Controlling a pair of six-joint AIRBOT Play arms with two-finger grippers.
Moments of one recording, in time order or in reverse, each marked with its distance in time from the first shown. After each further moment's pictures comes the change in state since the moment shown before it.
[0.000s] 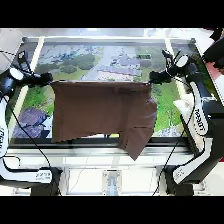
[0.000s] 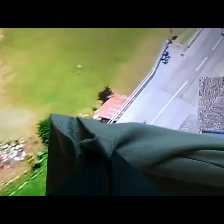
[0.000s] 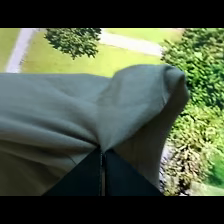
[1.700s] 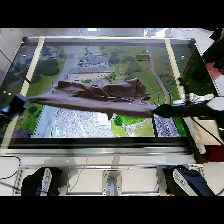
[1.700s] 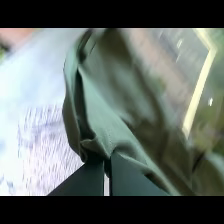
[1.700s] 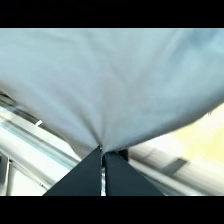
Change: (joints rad) left arm 0.277 0.985 -0.557 -0.147 -0.059 -0.267; right arm -0.108 0.985 -0.825 0.397 0.160 -0.159
